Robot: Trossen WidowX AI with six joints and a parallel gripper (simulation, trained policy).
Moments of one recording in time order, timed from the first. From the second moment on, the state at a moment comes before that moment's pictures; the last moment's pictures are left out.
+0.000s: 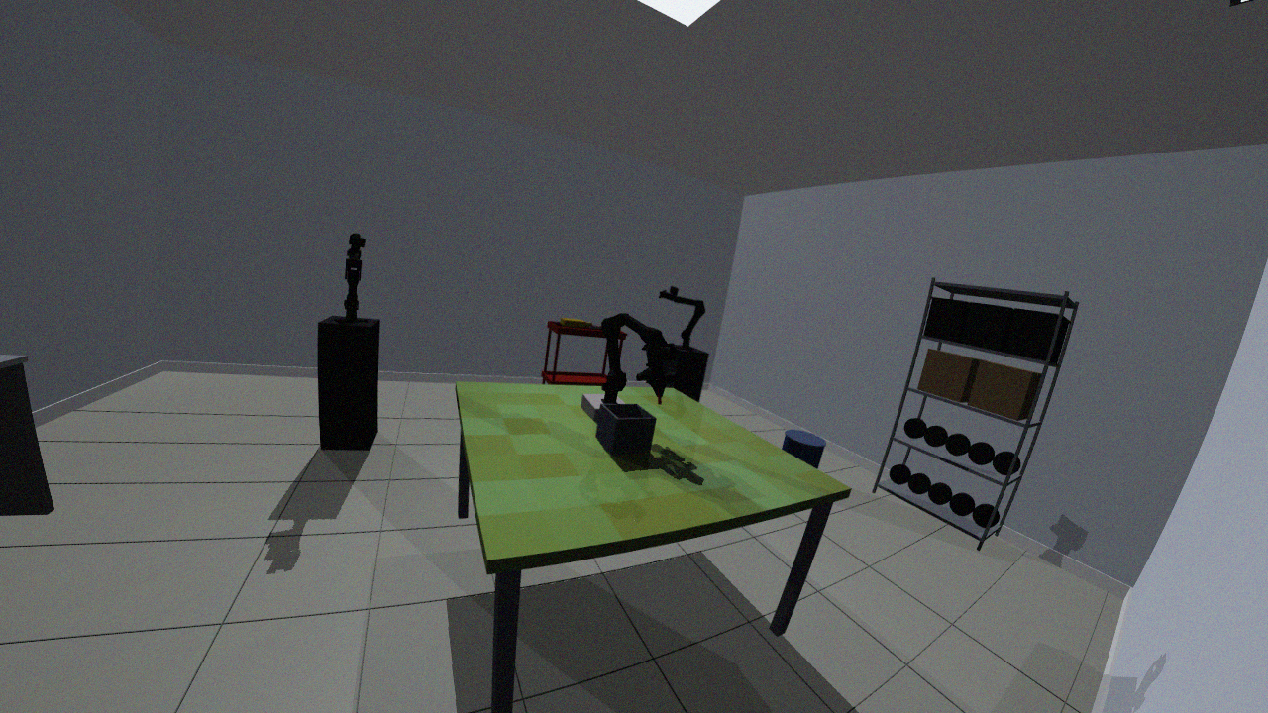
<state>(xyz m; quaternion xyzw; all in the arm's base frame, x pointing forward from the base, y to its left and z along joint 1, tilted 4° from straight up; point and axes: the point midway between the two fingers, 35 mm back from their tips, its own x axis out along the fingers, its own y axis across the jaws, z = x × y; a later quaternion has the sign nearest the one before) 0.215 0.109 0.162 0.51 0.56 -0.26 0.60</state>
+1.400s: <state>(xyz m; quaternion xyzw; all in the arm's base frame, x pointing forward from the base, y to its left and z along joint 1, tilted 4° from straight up) 0.259 -0.020 0.186 0.50 0.49 -0.38 0.61</state>
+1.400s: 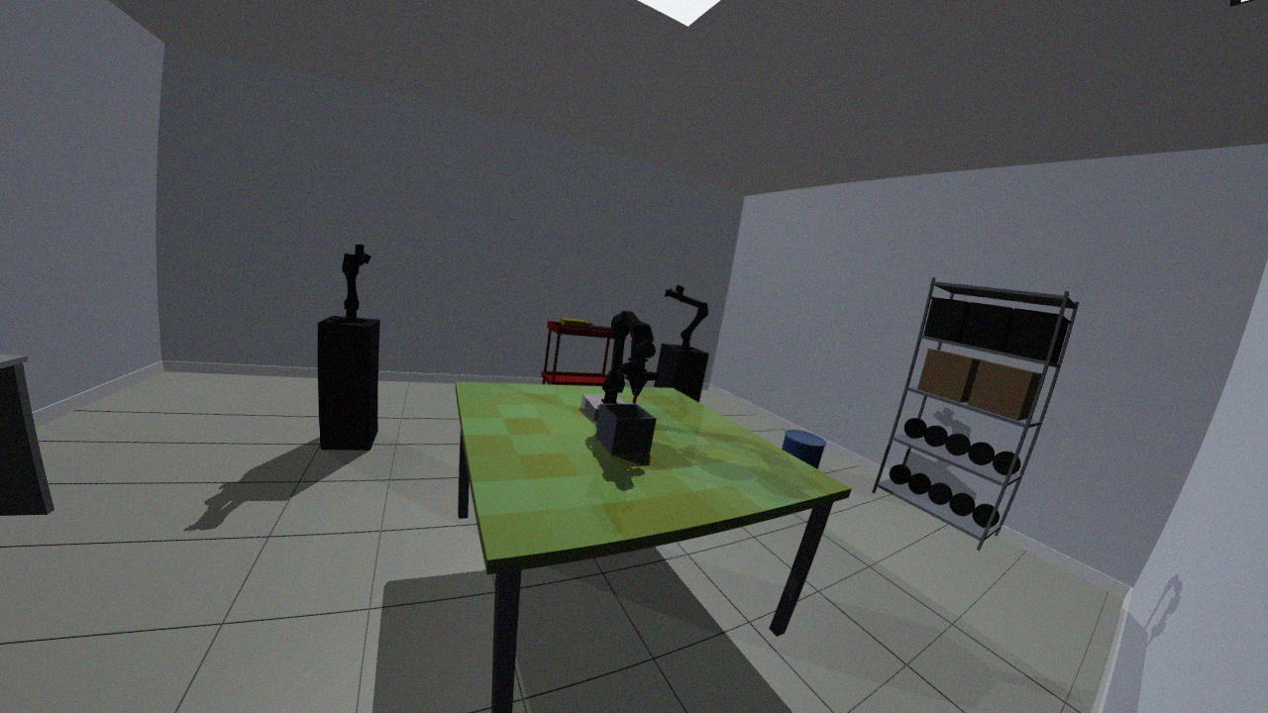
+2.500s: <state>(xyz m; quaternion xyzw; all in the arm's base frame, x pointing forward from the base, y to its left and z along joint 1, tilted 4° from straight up) 0.302 -0.062 0.122 0.50 0.52 -0.38 0.58</state>
